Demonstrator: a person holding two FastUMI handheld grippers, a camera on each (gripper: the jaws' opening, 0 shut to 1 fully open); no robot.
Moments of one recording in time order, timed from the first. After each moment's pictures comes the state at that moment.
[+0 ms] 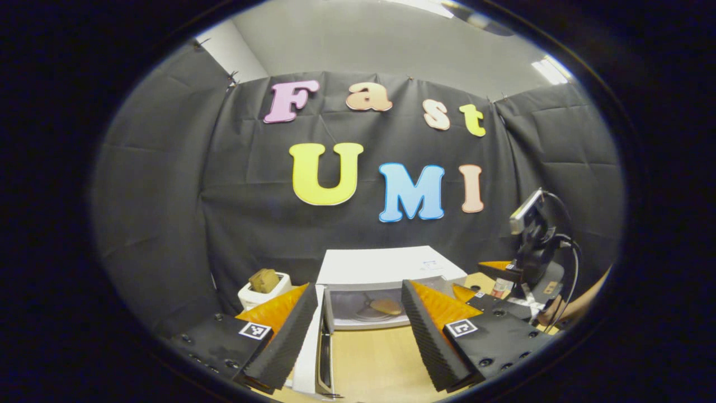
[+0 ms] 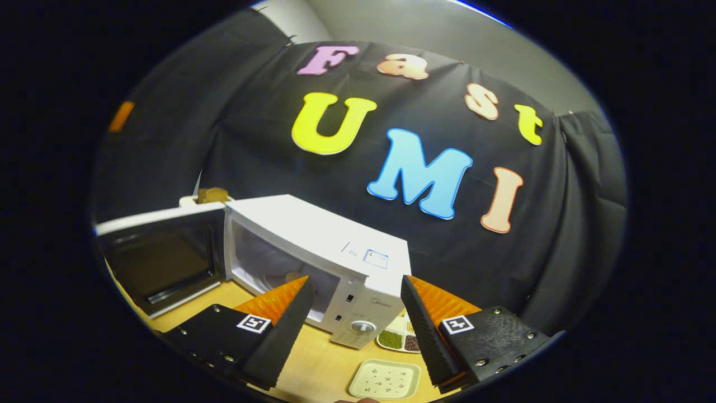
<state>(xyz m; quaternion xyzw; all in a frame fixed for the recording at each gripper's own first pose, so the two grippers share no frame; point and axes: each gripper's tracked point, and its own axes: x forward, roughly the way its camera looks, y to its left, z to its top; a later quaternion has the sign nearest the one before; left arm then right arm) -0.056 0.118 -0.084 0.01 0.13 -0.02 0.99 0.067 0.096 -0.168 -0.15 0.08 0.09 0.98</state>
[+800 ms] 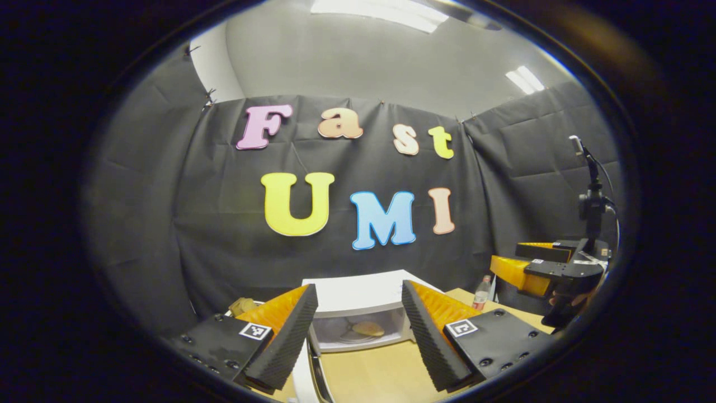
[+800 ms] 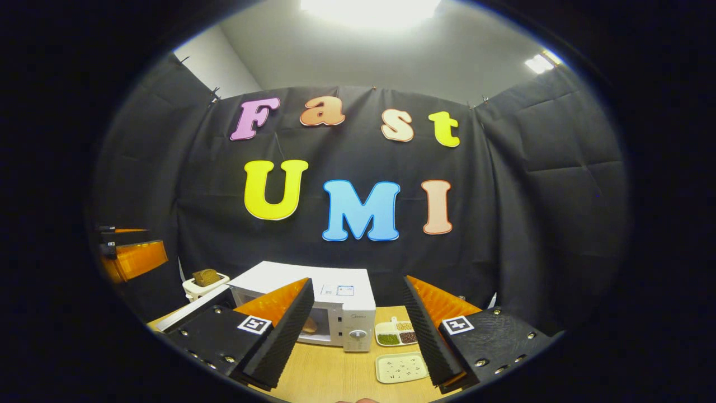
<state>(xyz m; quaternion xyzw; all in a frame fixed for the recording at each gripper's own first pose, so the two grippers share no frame) -0.059 0.111 -0.063 0.00 0.06 -0.08 0.99 -0.038 0.076 -0.070 -0.04 0.02 -0.03 1.00</state>
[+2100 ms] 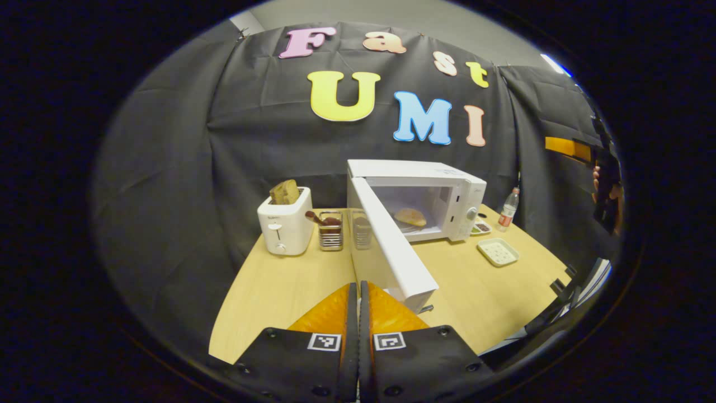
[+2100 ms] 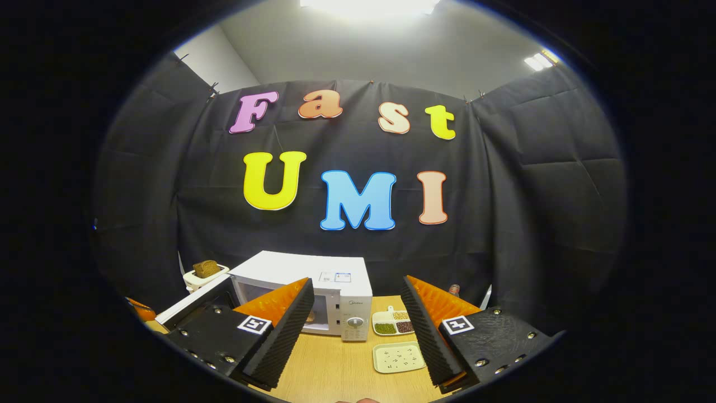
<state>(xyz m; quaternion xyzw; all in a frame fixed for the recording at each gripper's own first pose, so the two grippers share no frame) -0.177 0.241 -0.266 -0.01 0.30 -0.04 0.95 -0.051 0.072 -0.088 -0.04 0.05 -0.03 1.00</state>
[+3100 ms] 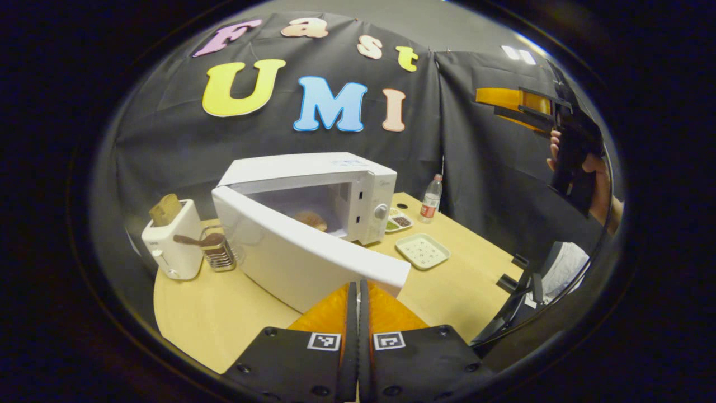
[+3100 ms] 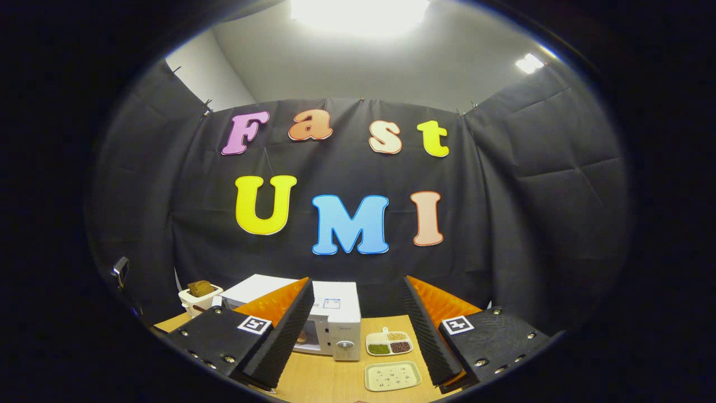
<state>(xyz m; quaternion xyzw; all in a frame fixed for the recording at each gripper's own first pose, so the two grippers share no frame) -0.102 0.050 -0.287 -0.01 0.31 -0.24 0.92 -0.027 0.042 -0.037 -0.03 -0.01 -0.03 1.00</state>
